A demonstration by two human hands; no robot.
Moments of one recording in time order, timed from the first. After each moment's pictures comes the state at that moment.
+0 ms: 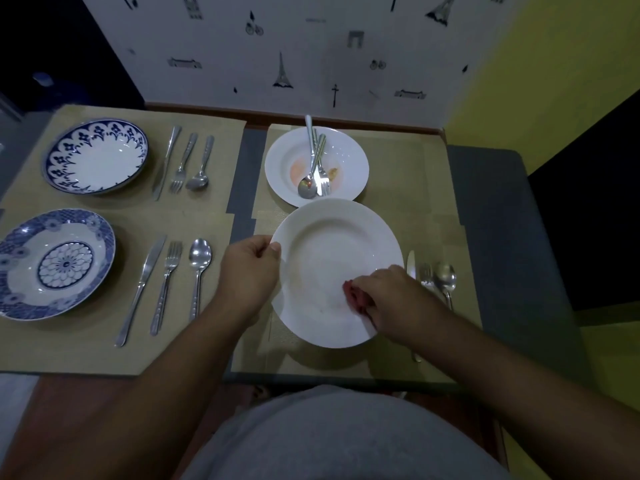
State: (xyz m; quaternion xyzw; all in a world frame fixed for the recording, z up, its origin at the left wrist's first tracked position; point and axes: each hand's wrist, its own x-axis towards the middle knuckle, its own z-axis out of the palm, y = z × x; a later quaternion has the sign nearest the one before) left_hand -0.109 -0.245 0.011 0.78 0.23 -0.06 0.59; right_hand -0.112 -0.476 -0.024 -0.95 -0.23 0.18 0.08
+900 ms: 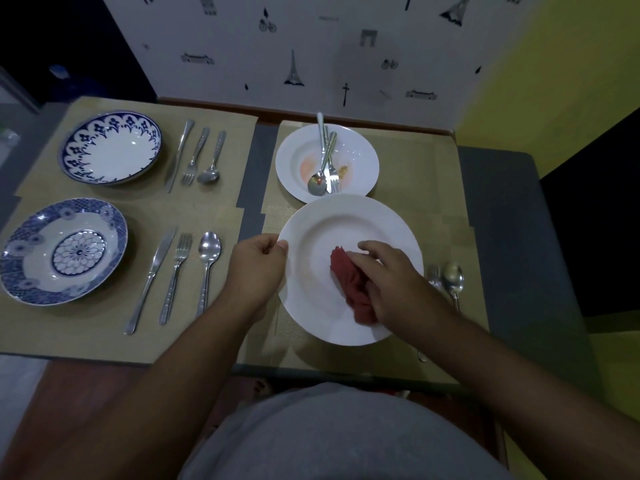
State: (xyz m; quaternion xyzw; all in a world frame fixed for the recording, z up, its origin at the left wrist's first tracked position) left_hand -0.115 -0.245 0.014 0.75 0.25 -0.07 0.61; right_hand -0.119 -0.466 -0.009 -0.94 -0.23 0.05 0.24
